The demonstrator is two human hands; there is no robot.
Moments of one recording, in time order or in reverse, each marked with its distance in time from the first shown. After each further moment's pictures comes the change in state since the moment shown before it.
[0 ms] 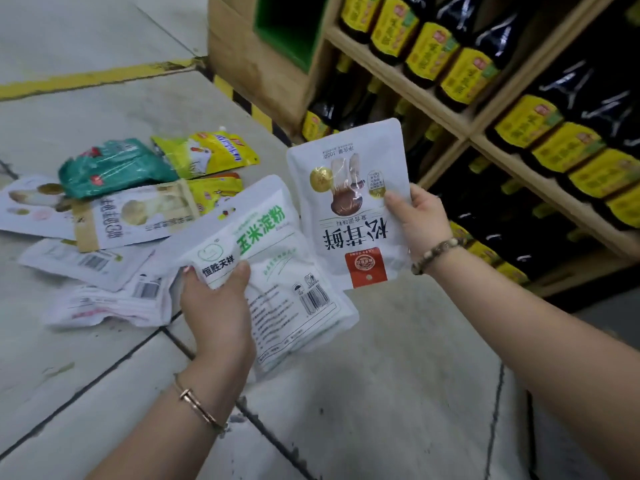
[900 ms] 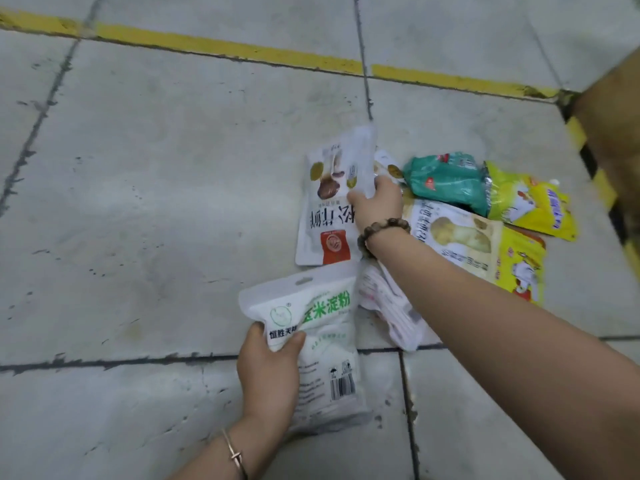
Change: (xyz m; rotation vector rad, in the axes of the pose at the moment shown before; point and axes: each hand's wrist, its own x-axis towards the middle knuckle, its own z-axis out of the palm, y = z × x) left_hand 0.056 0.009 -0.234 0.249 0.674 -0.088; right_hand -0.041 0.038 0.483 -0.387 -0.616 -0.172
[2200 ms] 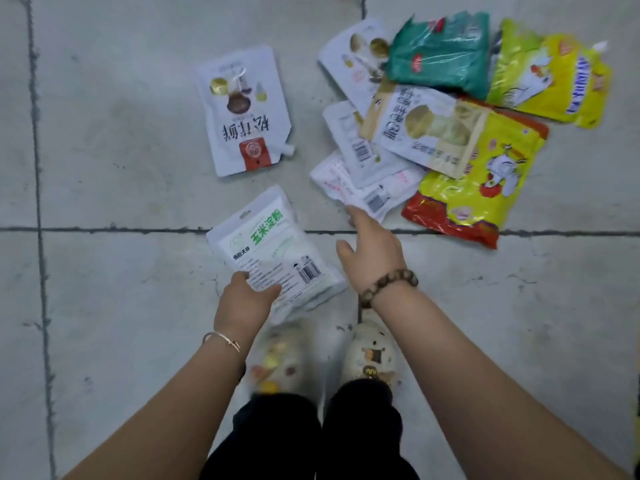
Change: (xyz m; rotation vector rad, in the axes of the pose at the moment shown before) left_hand -0.092 0.015 -0.021 0.798 -0.073 -0.400; right_hand -0.164 0.025 -0.152 -0.461 -0.610 0.009
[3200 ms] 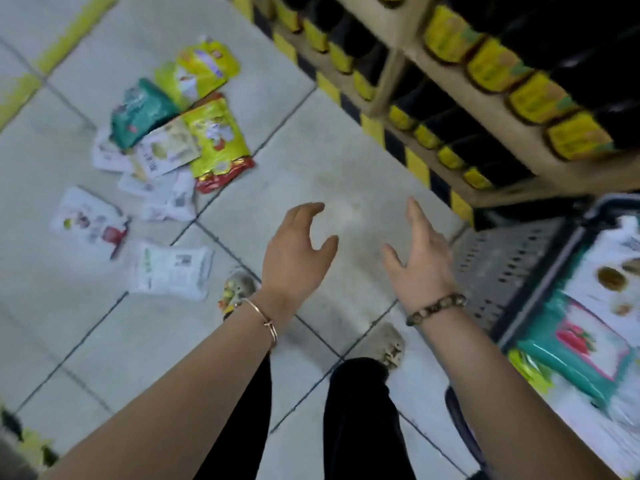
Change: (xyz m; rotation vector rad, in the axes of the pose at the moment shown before) left_hand -0.483 0.060 0.140 0.543 -0.348 1.200; right_hand -0.501 0.199 -0.139 0.414 0.668 0.591
